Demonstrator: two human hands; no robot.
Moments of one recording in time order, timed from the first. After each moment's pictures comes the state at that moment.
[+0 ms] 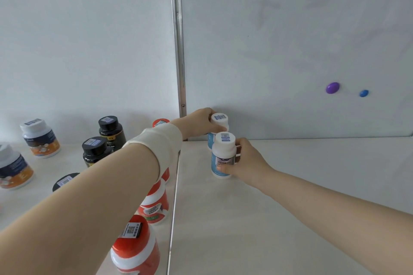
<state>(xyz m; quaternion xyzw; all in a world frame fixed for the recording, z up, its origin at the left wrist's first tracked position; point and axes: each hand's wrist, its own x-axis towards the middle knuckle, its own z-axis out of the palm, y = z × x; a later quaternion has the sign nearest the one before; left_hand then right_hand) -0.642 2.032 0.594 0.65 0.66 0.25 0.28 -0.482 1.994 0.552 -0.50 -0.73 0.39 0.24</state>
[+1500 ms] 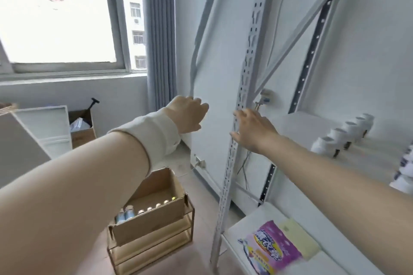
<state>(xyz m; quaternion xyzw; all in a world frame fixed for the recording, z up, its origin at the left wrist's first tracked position) -0.990 1.225 0.643 0.32 0.92 -0.18 -0.15 -0.940 1.394 0.620 -0.01 -1.00 -0.02 0.08</state>
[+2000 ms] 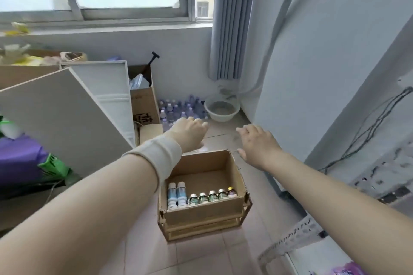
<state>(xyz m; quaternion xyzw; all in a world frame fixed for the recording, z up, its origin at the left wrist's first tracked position) -1.230 1.072 0.455 0.19 0.97 -0.15 0.04 -1.220 1.259 0.440 0.17 -0.98 -0.04 -0.04</state>
